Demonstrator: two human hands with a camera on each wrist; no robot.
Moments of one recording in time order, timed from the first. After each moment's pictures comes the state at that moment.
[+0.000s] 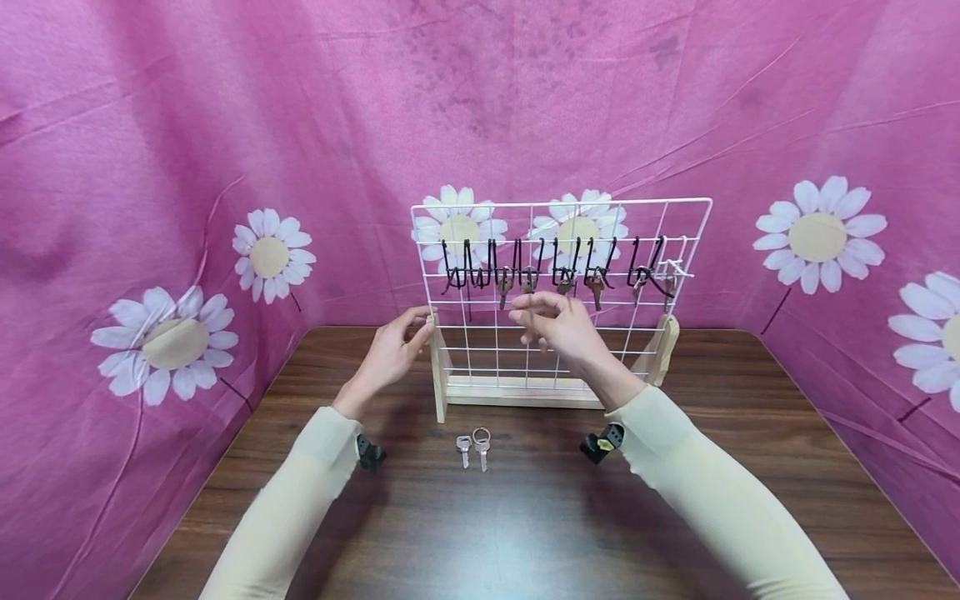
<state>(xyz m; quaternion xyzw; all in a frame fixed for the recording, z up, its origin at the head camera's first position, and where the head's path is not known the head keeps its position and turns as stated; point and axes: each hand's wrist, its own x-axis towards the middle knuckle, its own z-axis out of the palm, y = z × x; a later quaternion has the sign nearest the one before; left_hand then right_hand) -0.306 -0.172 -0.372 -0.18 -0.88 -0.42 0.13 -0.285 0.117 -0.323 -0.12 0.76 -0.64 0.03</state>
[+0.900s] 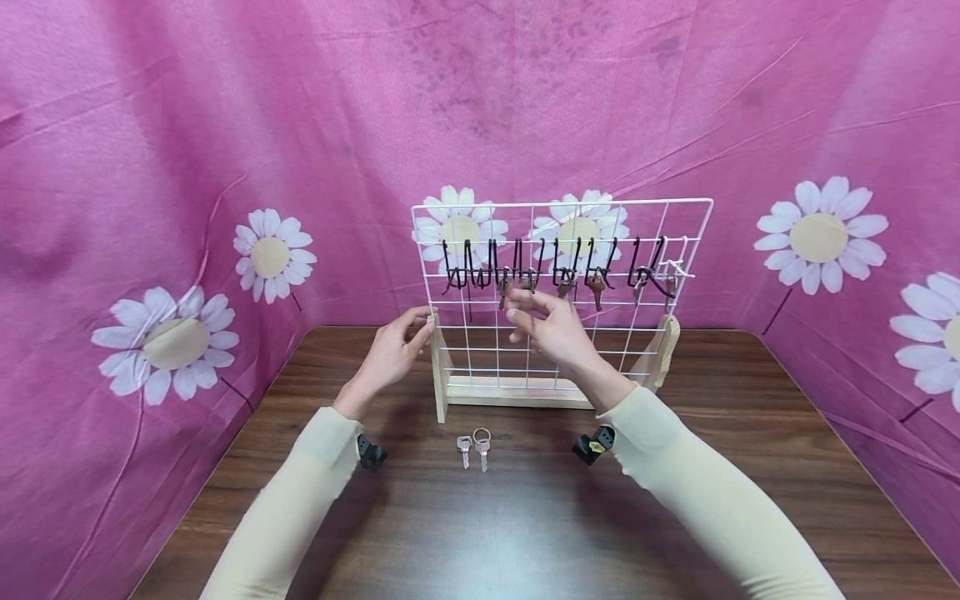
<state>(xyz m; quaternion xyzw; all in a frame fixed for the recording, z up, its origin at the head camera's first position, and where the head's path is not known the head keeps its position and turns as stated) -0.308 -0.173 -0.374 -0.18 -0.89 -0.40 0.13 -0.284 0.103 -0.323 -0.12 0.77 -0.62 0.01</state>
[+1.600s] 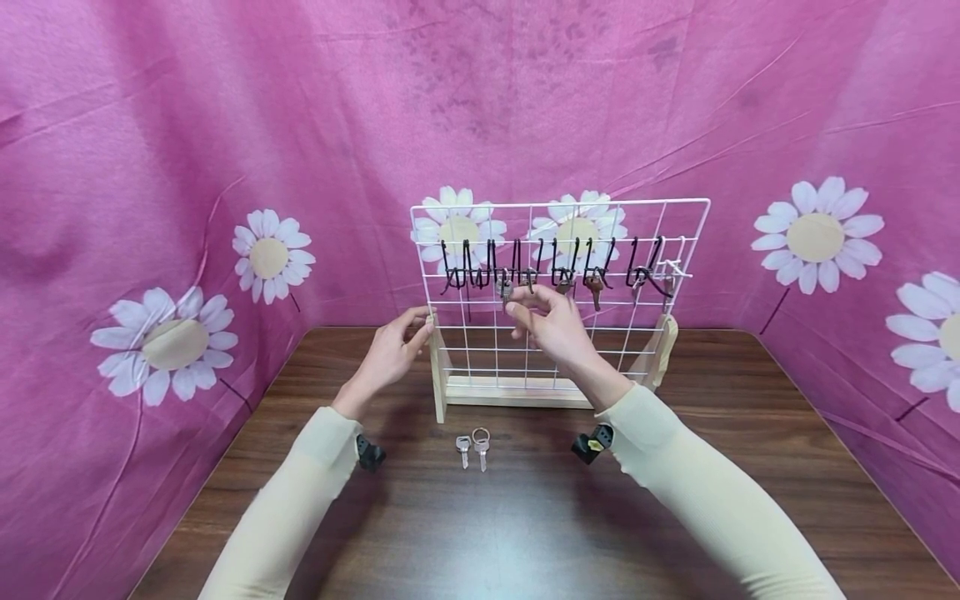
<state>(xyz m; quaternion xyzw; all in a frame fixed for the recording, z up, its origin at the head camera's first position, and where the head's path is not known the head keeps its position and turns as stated) -0.309 -0.173 -0.373 -0.18 -0.89 -0.41 0.12 -0.284 0.101 -0.319 -0.11 0.78 -0.62 -0.03</state>
